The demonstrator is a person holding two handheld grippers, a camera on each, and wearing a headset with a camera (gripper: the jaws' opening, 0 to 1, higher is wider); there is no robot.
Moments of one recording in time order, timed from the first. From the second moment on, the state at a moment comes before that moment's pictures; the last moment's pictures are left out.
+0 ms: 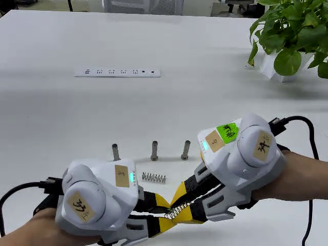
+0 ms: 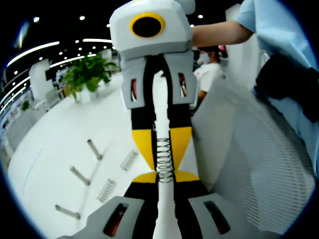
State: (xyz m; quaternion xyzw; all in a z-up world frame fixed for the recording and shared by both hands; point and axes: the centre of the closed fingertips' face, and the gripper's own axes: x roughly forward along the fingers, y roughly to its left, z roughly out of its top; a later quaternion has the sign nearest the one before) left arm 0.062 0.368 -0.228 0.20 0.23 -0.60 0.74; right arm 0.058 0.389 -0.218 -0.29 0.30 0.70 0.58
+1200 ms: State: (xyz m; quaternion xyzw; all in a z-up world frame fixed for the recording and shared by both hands) left arm 0.098 0.418 -0.221 0.13 0.21 -0.47 0.85; right arm 0.073 0.391 -0.221 -0.32 0.31 0.70 0.56
